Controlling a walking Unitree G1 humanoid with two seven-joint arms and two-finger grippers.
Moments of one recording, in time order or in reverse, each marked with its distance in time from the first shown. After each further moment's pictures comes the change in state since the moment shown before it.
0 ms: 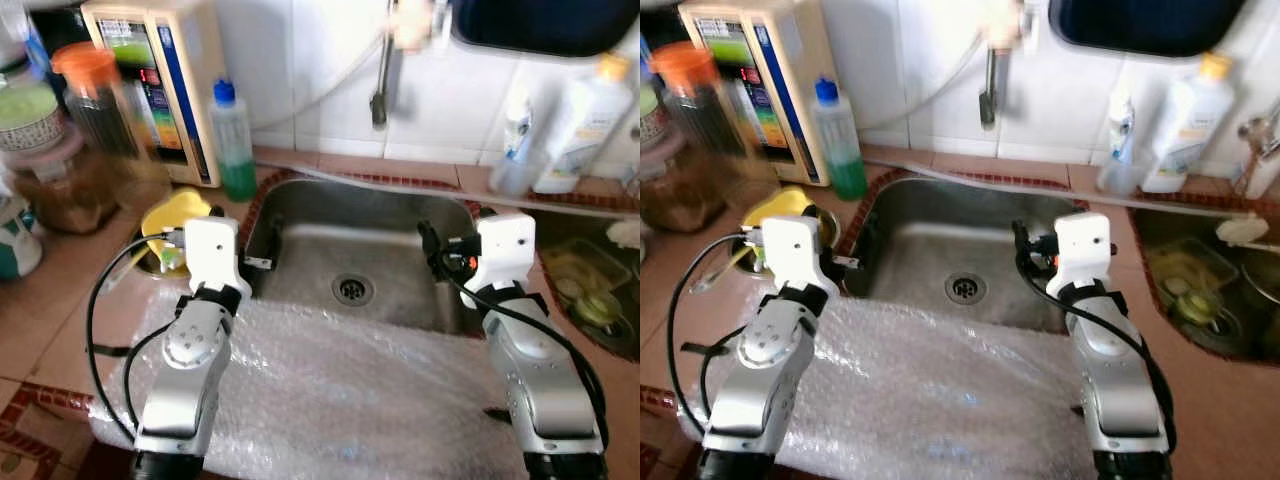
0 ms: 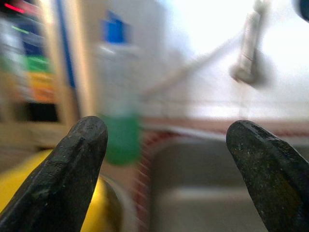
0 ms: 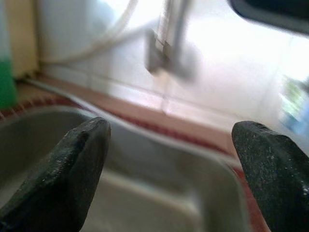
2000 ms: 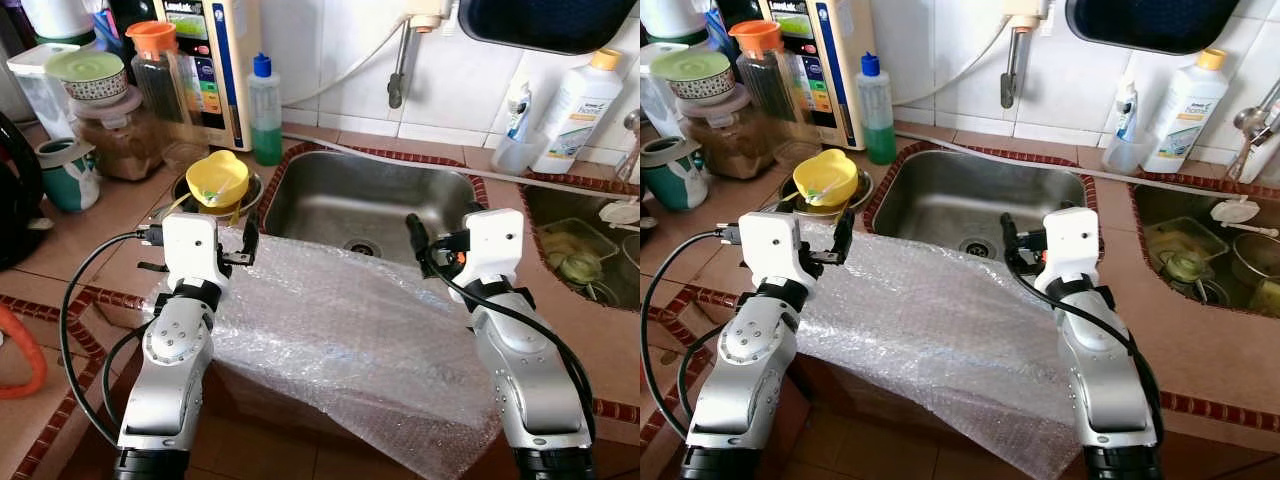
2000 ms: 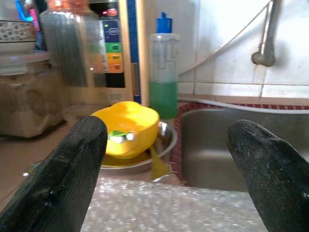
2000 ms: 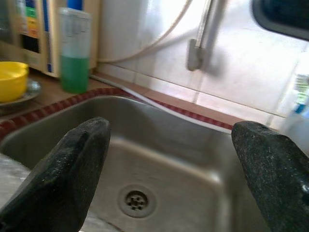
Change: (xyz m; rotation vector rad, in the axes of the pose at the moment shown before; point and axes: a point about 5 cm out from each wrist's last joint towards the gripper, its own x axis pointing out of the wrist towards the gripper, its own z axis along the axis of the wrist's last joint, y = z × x) left arm -0.002 0.015 -0.006 0.046 0.031 0.059; right arm 0.003 0.009 0.000 0.012 0.002 0.029
